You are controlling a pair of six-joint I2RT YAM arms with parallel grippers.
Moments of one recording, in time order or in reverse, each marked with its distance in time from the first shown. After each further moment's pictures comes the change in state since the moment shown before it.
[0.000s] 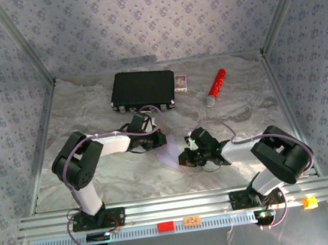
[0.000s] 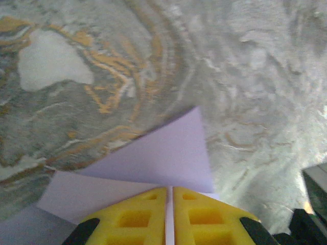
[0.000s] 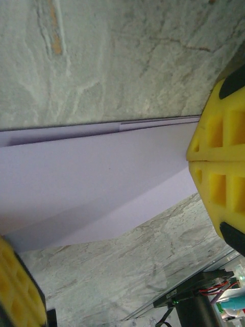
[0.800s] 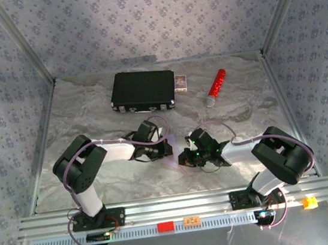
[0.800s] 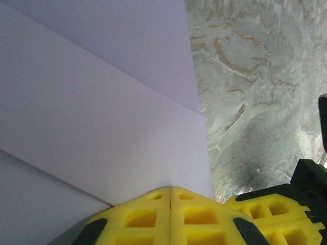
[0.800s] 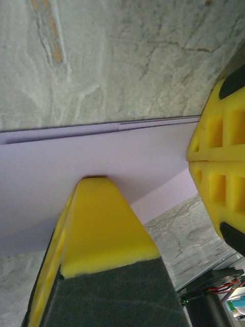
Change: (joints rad) left arm -0.095 0.001 -0.080 0.054 0.038 -0.063; right arm 0.013 -0.007 -0.007 0.014 0.040 0.043
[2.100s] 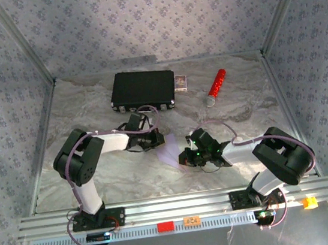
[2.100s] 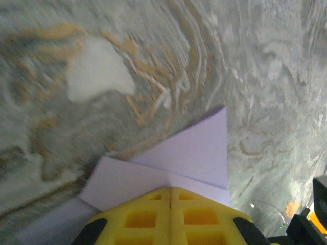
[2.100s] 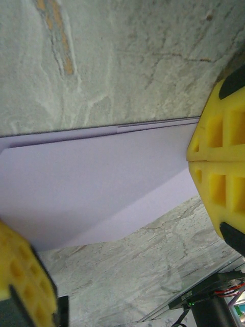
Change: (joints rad) left arm 0.160 0.064 0.094 -0.047 0.023 0.035; right arm 0.000 -0.010 -0.010 0.012 0.026 0.000
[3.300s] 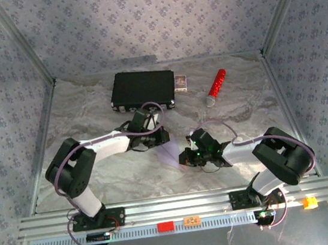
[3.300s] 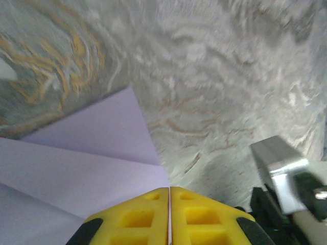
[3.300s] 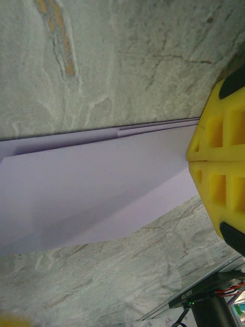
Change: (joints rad) left arm -0.109 -0.119 0.027 -0.081 -0.072 0.037; right arm -0.003 0.000 -0.006 0.012 -0.002 0.000
